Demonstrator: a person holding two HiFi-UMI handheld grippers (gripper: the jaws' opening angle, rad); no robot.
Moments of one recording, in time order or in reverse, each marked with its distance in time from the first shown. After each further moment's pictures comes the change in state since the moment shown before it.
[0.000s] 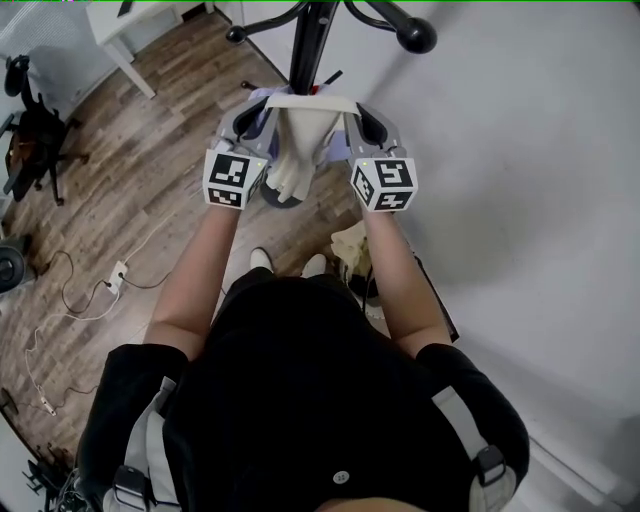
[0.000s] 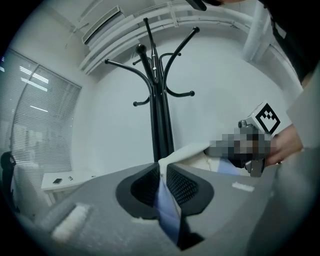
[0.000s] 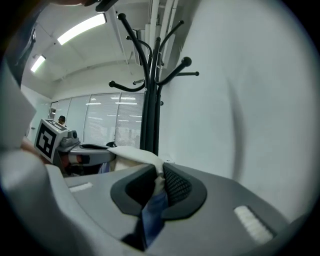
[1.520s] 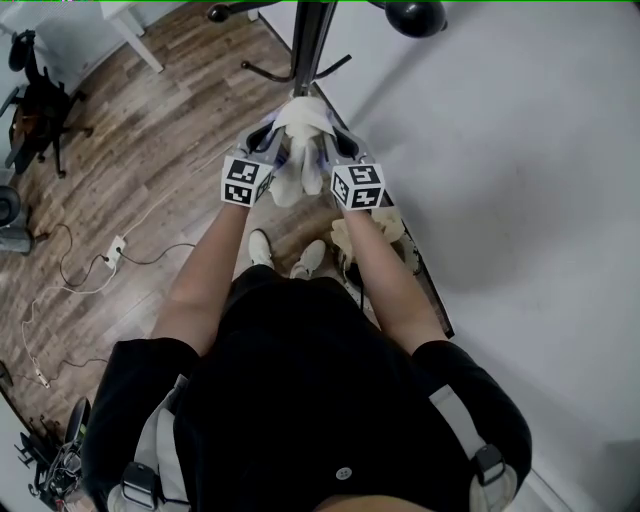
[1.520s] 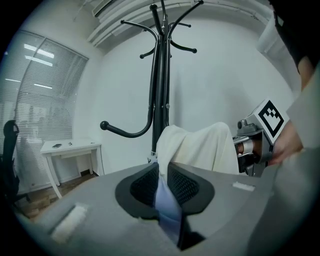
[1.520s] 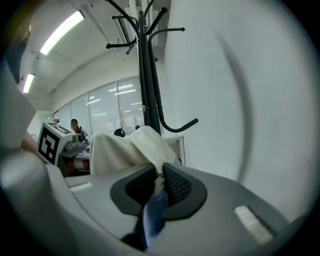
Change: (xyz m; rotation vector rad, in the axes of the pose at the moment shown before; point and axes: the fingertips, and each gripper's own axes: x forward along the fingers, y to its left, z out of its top) left arm 0.001 -0.043 -0.182 -0.158 0.256 -0.012; right arm 0.017 0.023 -0.183 0.170 0.213 0.113
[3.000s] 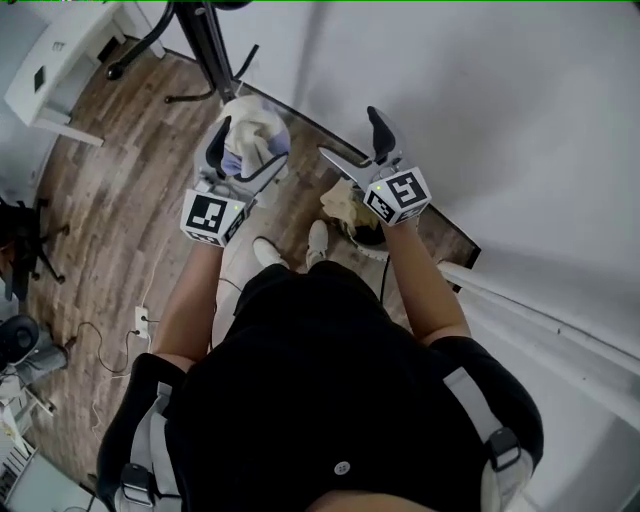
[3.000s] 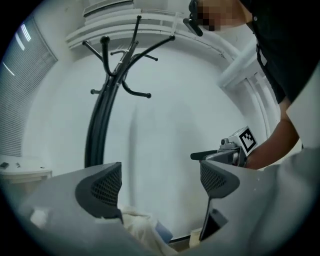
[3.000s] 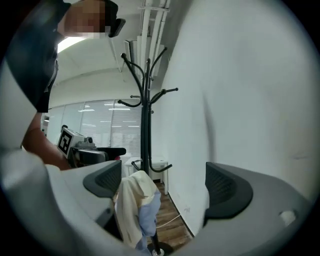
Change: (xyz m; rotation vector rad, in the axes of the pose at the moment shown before) left arm -0.074 -0.099 0.150 0.095 -0.273 -0.482; right arm -0.182 0.014 0.107 -0.088 -0.266 -0.184
